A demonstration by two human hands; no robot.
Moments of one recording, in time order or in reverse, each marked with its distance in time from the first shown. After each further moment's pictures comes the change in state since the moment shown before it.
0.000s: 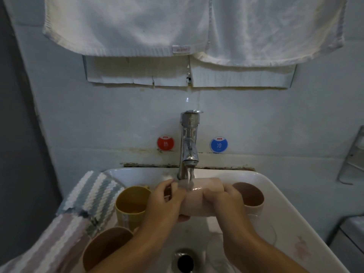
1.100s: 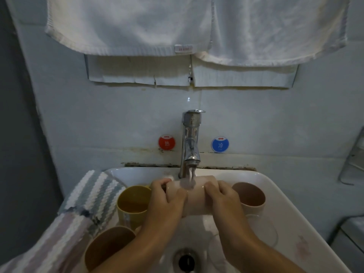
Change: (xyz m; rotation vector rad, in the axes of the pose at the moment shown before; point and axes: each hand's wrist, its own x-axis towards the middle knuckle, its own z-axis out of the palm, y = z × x) left_hand -0.005 0.000 0.000 0.121 0.050 0.027; right_hand -0.006 -0.001 0.006 0.021 -0.027 -0.069
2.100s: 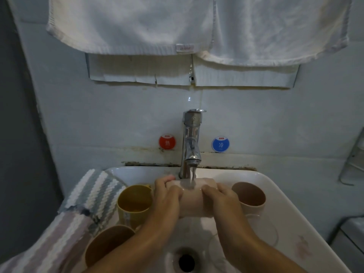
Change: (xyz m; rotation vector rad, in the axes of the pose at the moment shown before) left_hand 0.005 0.006 0.003 0.008 -0.015 -0.092; right_hand 0.001 -0.002 0.001 -0.056 -0.024 0.046
